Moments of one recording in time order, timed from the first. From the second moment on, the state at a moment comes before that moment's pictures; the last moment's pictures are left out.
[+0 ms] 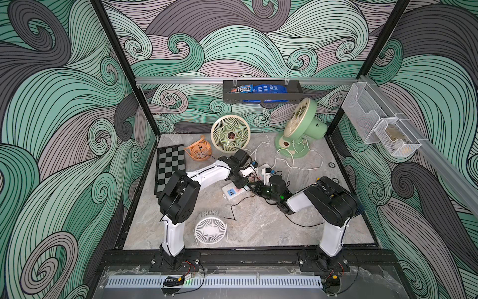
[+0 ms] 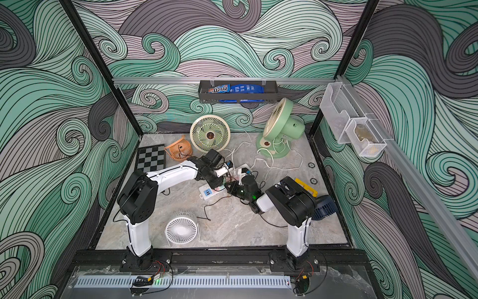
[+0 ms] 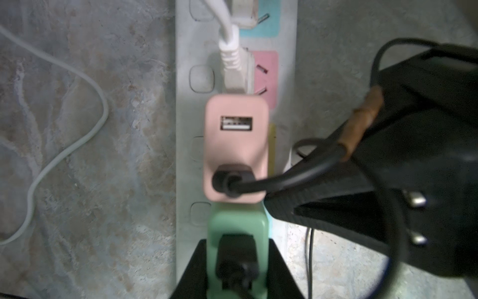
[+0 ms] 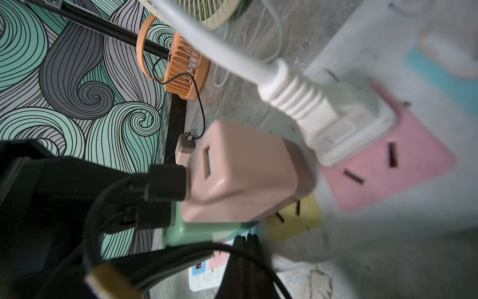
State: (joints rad) left arm -0.66 1.92 1.40 -0.64 0.05 0.33; right arm 0.60 1.89 0.59 0.91 -0.26 1.02
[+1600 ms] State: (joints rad) left arm -0.60 1.92 1.40 -0.64 0.11 0.33; right arm 0.60 1.92 0.61 0.95 -0.25 1.06
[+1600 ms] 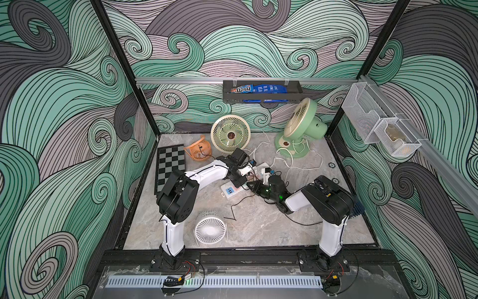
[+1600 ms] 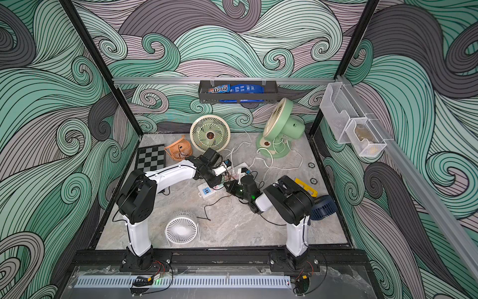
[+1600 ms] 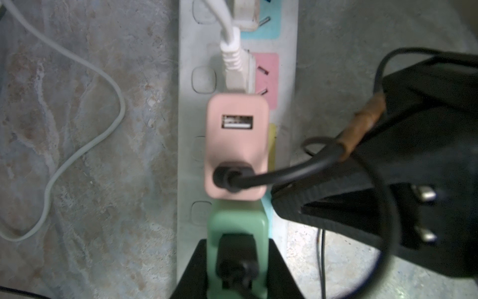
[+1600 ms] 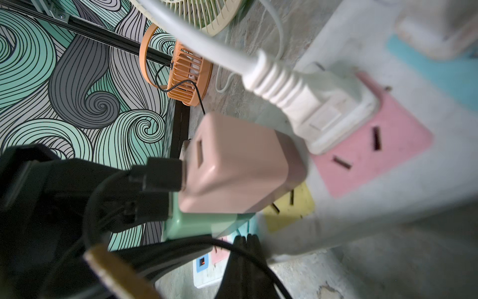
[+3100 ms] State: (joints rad) left arm -0.59 1.91 1.38 -0.64 0.13 0.34; right arm 0.61 1.93 0.64 0.93 -0.25 1.06
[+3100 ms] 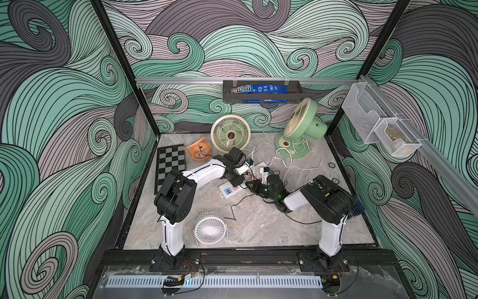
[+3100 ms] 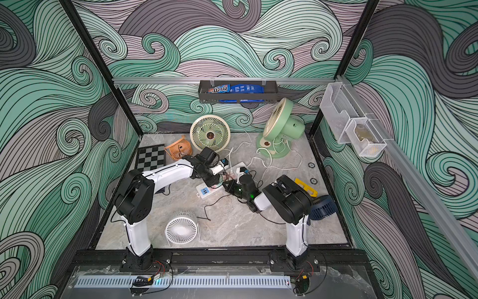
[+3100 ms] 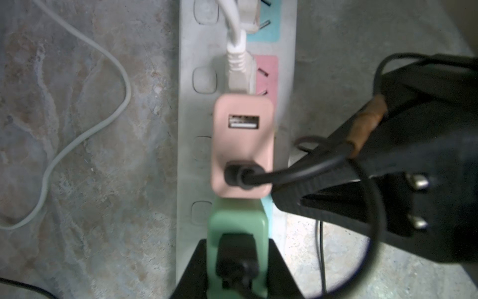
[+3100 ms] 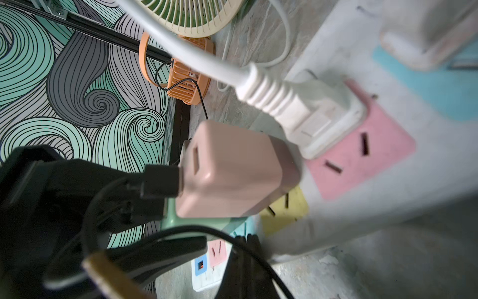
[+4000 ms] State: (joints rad) left arm -0.59 1.89 1.36 -0.63 0.10 0.34; right arm 0.61 1.93 0.64 0.93 -0.25 1.06
